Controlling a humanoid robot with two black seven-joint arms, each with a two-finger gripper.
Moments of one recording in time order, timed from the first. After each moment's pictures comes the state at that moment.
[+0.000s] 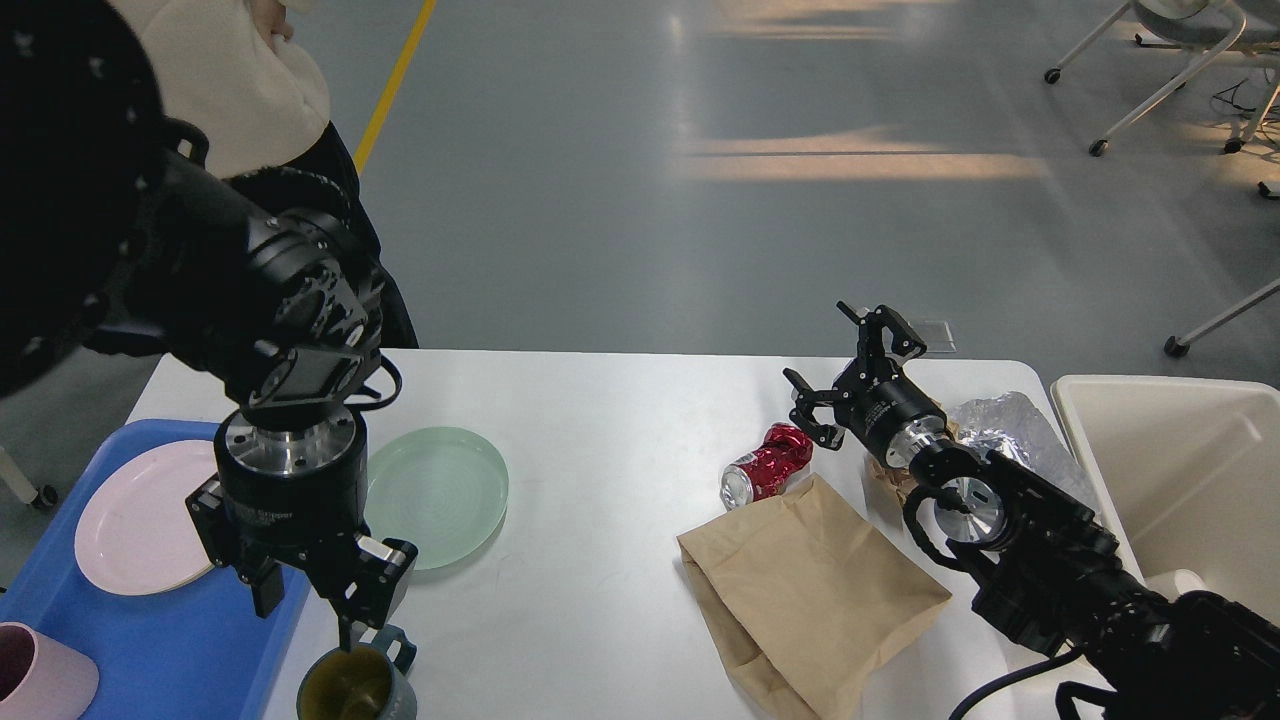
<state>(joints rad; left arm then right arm) -2.27 -0.17 1.52 -1.66 0.15 -0.85 -0.31 0.69 -0.05 0.74 0.34 -0.12 0.49 0.22</state>
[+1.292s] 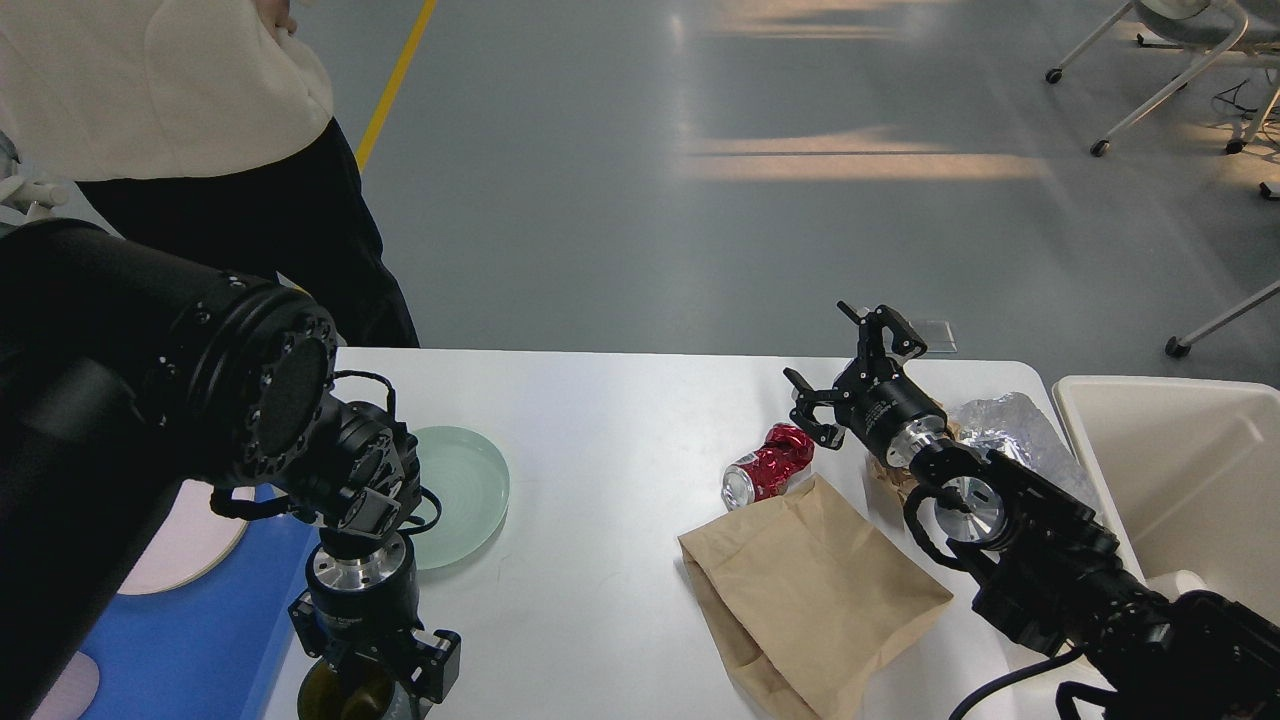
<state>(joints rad) -1.67 -0.18 1.54 -1.27 0.13 -0.66 -0.31 0.69 -0.05 0.74 0.34 -0.12 0.49 0.22</state>
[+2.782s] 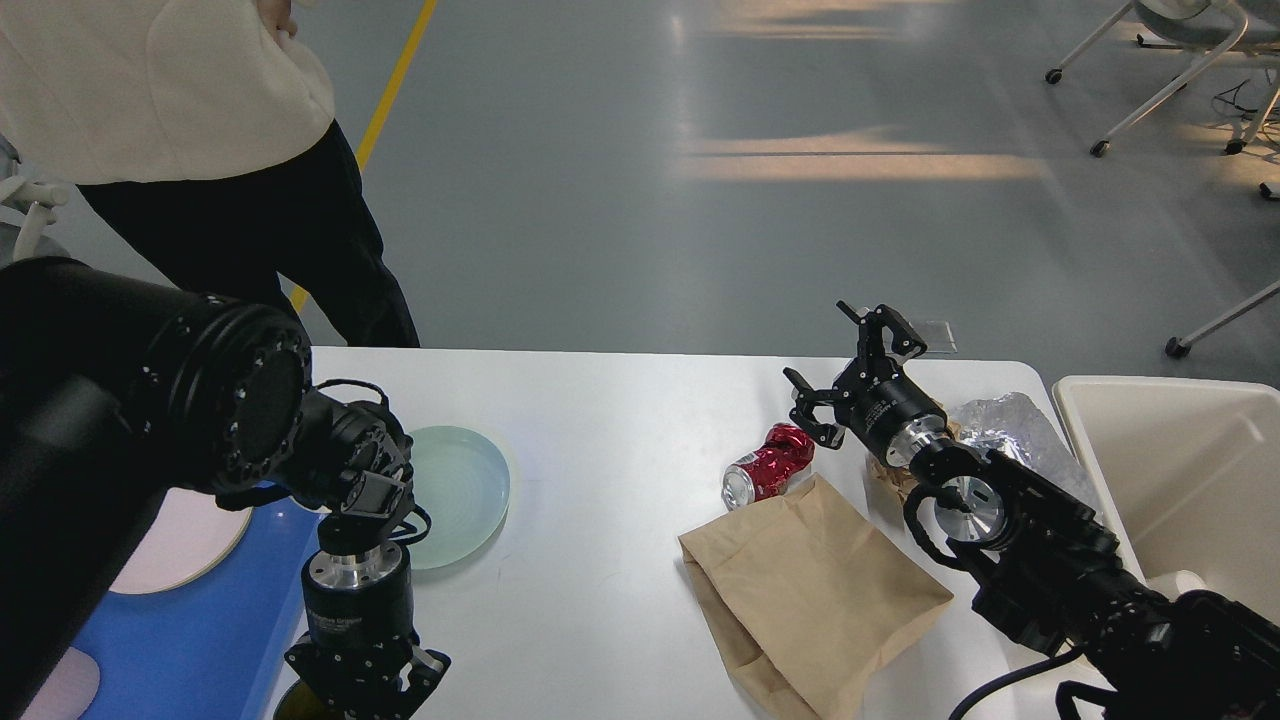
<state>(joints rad) -1.62 -0.12 1.50 -1.16 0.12 -0.94 -0.32 0.69 -0.05 0.74 0.34 -0.12 0.49 0.22</state>
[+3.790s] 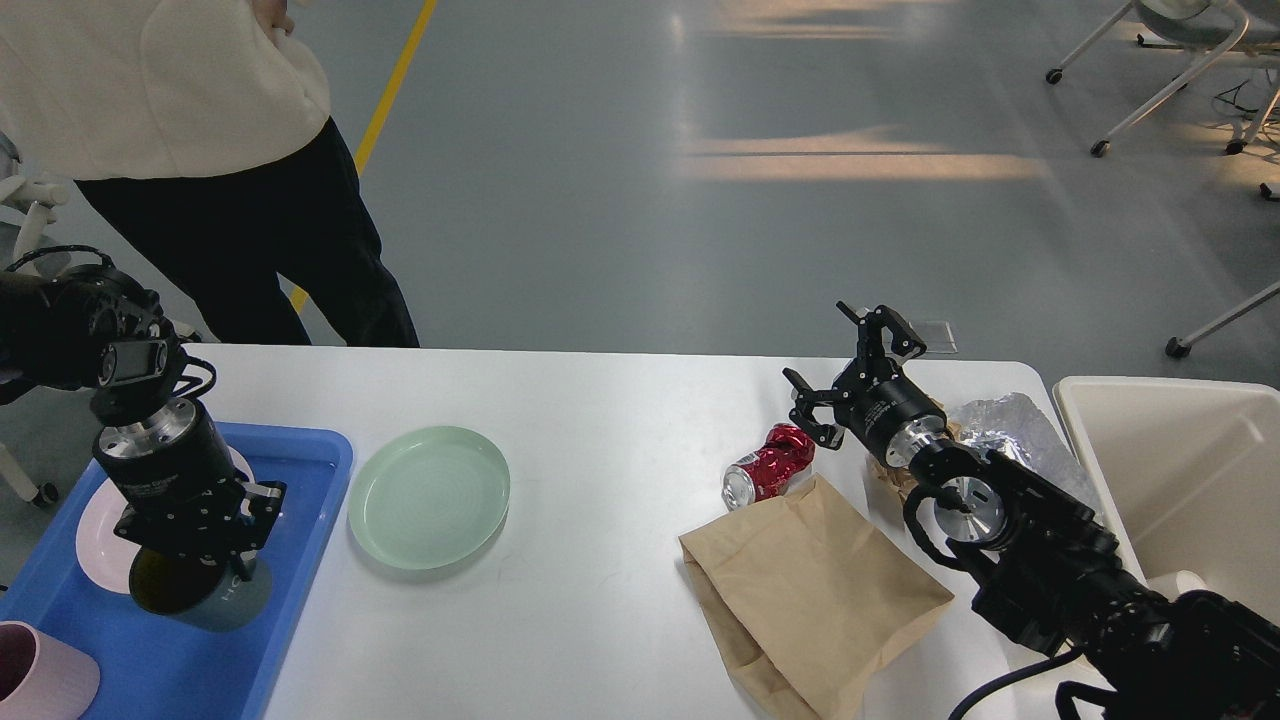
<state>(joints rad) -1.59 0.31 1.55 -0.88 0.14 -0.96 -0.32 0.69 -0.05 0.74 0.34 -0.12 0.49 0.22</state>
